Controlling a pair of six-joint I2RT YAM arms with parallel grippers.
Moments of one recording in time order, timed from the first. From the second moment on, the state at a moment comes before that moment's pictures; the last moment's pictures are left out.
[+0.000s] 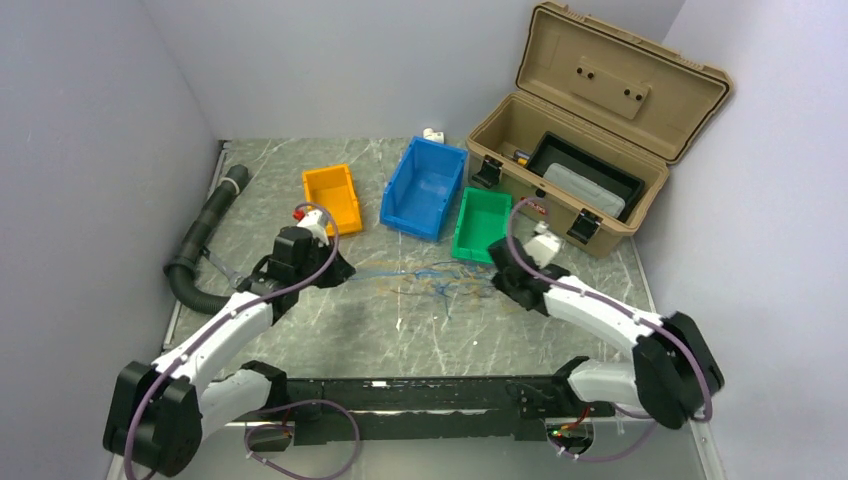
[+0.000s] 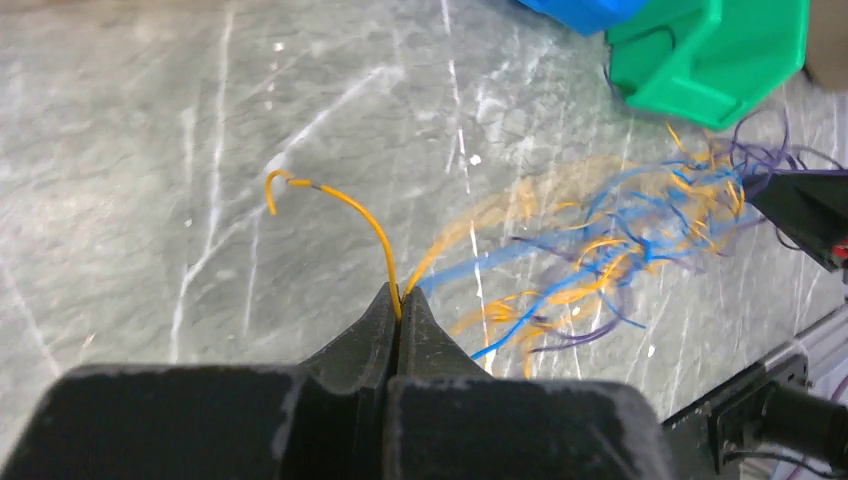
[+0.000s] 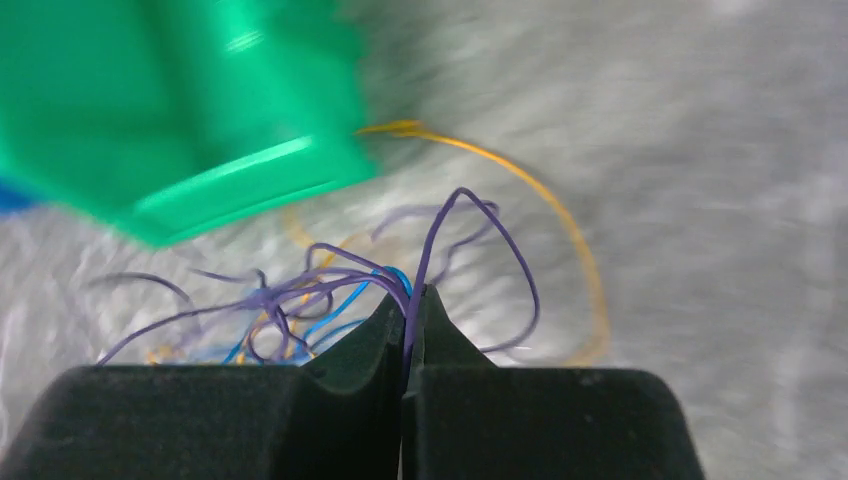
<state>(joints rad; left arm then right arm) -0.38 1.08 0.57 -0.13 0.22 -0.50 0.67 1.27 0.64 -0.32 0.48 1.04</state>
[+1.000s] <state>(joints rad) -0.59 1.02 0.74 -0.28 0.10 -0.37 0.52 0.68 0.59 -0.52 0.28 0.69</state>
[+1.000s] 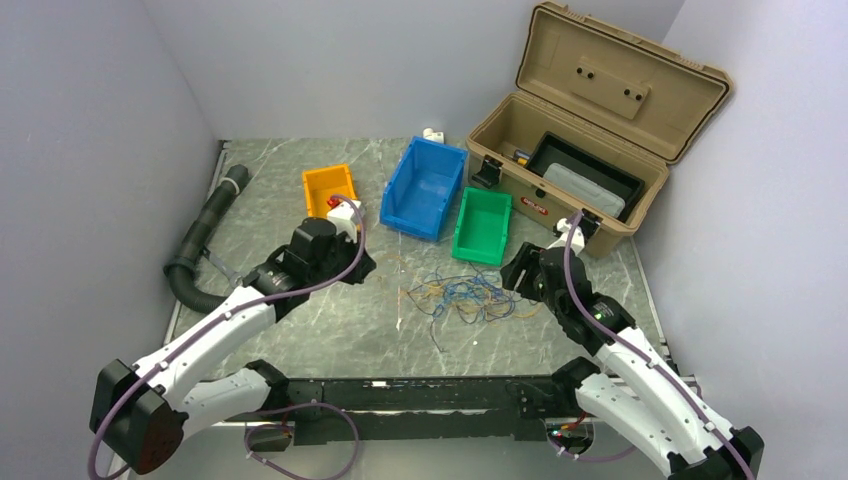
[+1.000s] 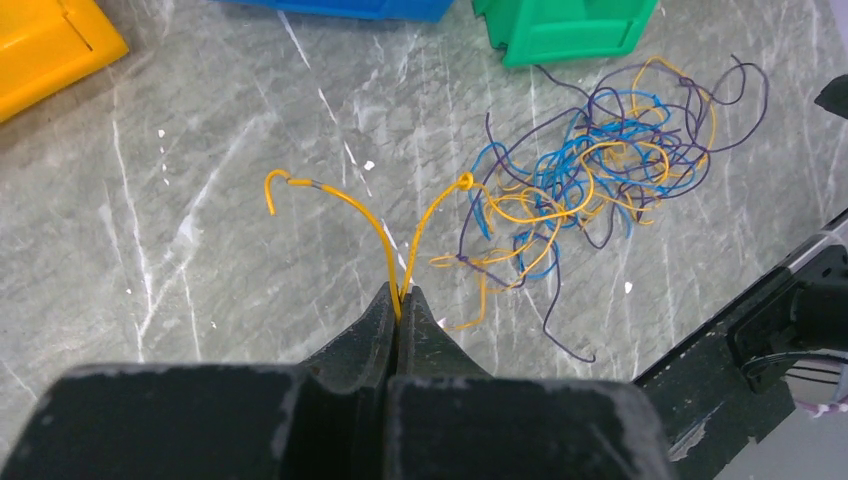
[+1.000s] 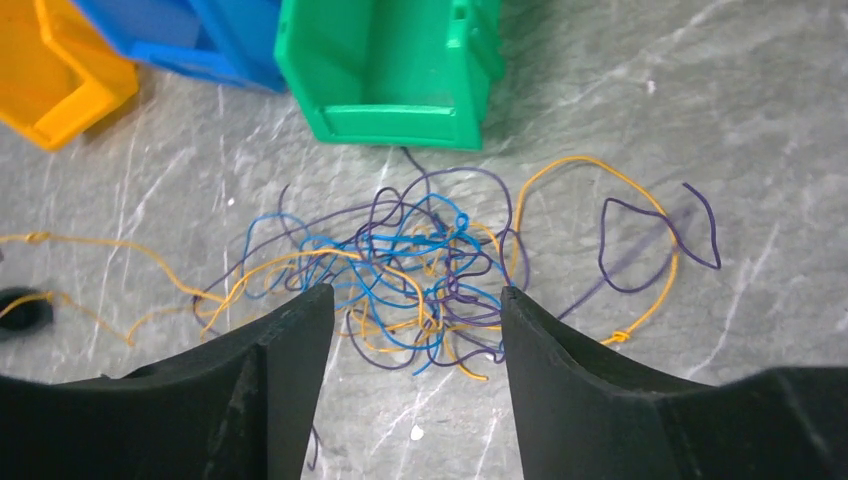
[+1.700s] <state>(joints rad) -0.60 1.05 0.81 -0.35 0.09 -0.33 0.70 1.04 0.64 -0.24 0.03 0.53</state>
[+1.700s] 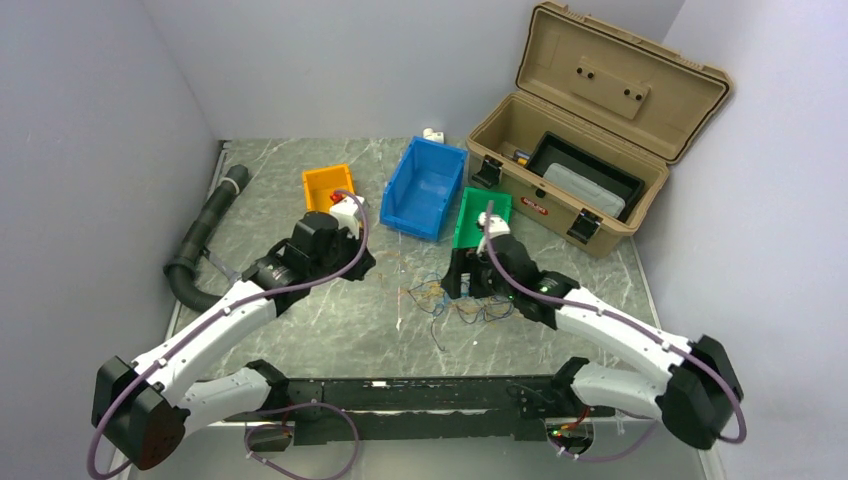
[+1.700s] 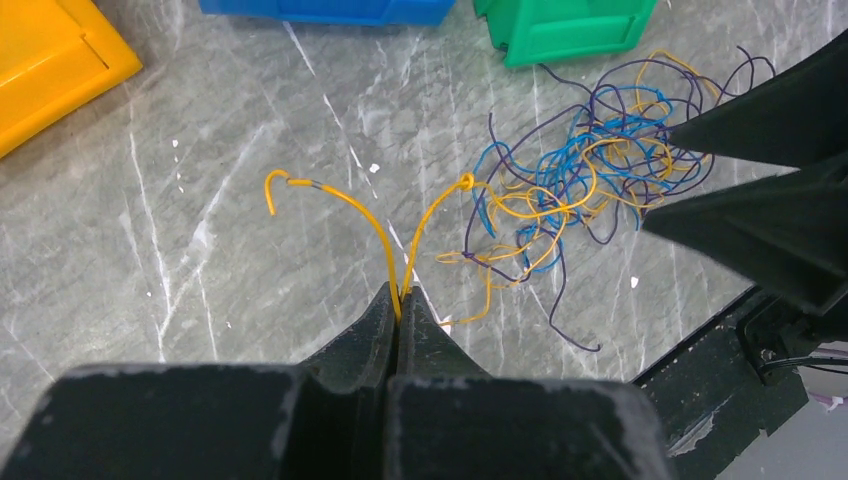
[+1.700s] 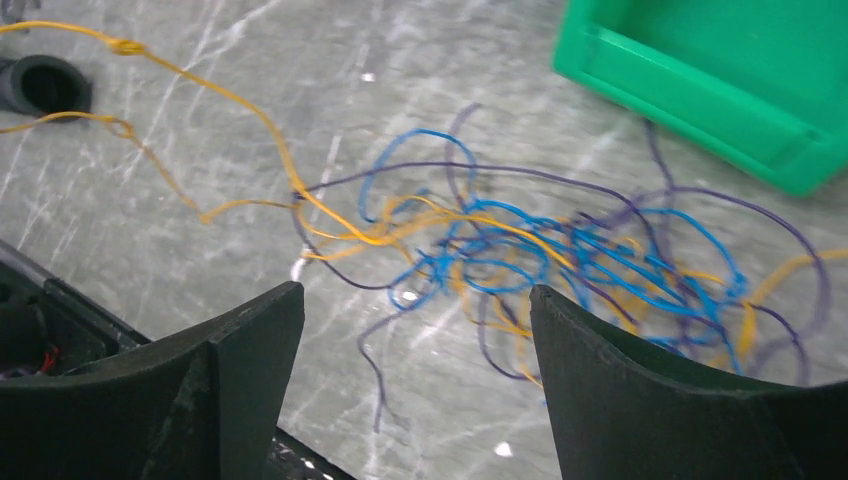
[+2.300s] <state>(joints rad) -0.65 1.01 0.99 -0.42 0.18 -0.33 0.88 1.43 0.79 -0.21 0.33 0.66</state>
